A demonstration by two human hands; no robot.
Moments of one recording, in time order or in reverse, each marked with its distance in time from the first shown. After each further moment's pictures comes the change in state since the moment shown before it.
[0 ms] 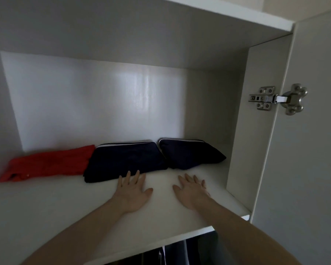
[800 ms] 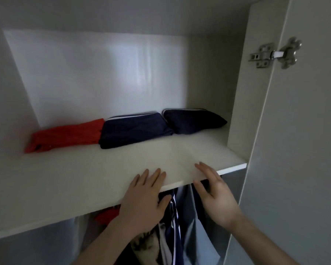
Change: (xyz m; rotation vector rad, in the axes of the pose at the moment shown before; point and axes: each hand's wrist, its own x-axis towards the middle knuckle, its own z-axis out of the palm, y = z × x) left_hand -0.204 0.026 0.015 0.008 0.217 0.228; right_hand -0.217 -0.010 0.029 0.648 0.396 -0.204
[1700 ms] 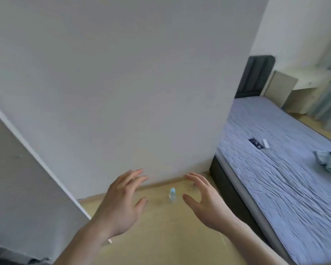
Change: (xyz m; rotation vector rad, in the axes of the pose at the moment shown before) left_hand -0.370 0.463 0.032 -0.650 -0.495 1.294; right_hand -0.748 -0.082 -0.175 -0.325 0.747 1.174
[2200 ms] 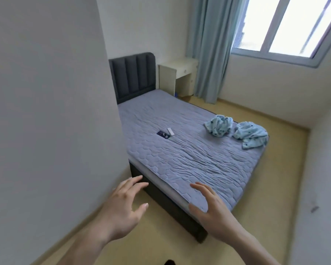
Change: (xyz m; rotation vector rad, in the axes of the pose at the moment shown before) left_hand 0.197 0.268 0.205 -0.093 -0.382 0.496; right_hand -0.126 0.236 -0.212 0.036 0.415 0.509
